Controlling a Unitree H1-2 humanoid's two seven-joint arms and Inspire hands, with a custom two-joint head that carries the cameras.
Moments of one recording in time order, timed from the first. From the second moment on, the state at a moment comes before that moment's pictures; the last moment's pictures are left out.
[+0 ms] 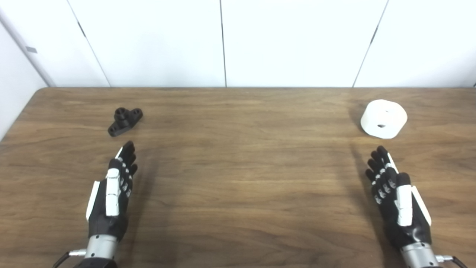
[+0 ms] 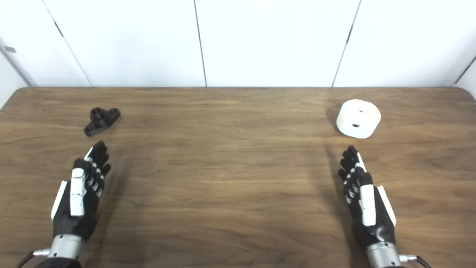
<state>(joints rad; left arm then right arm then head) 0.24 0.09 0.25 -0.32 -0.18 0.07 -0.12 0.19 -0.15 -0.09 -0.25 0.21 0.02 0.14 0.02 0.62</state>
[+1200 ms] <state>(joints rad) 0.24 0.07 0.20 -0.32 -0.14 0.06 -0.08 0.19 -0.16 -0.09 -0.21 0.22 -0.03 0.15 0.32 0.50</state>
